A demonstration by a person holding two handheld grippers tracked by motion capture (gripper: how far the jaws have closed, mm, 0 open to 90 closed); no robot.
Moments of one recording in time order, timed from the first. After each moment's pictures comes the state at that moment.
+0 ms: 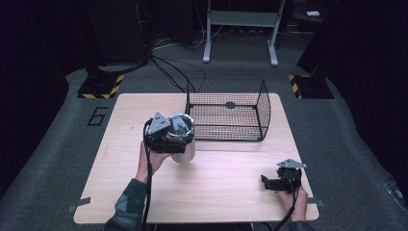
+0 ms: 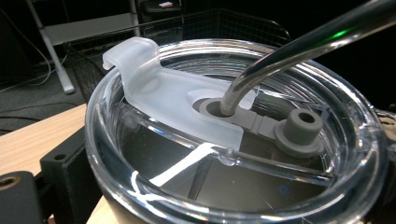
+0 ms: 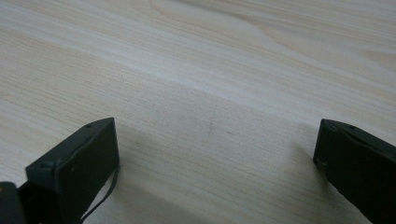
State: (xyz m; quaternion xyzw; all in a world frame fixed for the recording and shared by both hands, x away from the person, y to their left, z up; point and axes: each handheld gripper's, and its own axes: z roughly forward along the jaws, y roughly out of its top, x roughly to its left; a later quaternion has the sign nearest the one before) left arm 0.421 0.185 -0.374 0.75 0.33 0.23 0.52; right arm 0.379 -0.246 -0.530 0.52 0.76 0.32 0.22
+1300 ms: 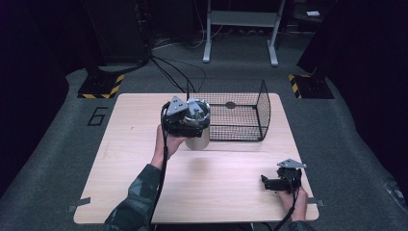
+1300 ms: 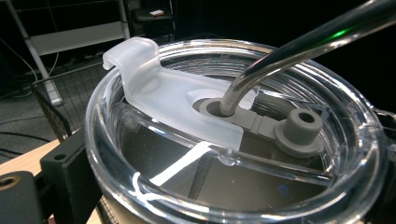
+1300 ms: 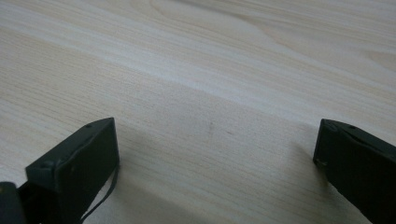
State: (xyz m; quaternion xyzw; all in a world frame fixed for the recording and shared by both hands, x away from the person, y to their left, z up) left arm 0.457 0.141 -0.346 0.75 0.33 0.22 0.53; right arm 0.379 -0.246 -0.530 0.52 0.76 0.32 0.22
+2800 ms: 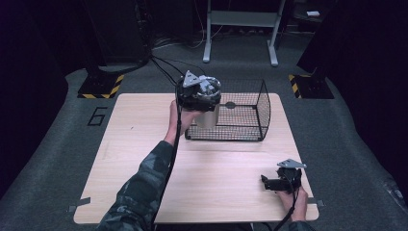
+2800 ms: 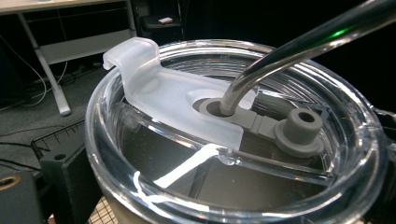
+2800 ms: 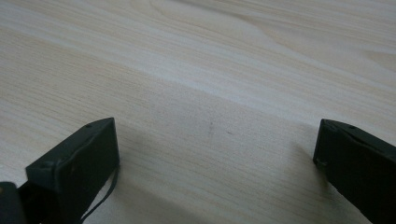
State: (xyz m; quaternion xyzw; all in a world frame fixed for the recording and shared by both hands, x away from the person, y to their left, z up) left arm 0.525 0.107 -0.318 0.74 0.34 0.24 0.53; right arm 0.379 -0.245 -0.530 0.53 0.76 0.32 0.22
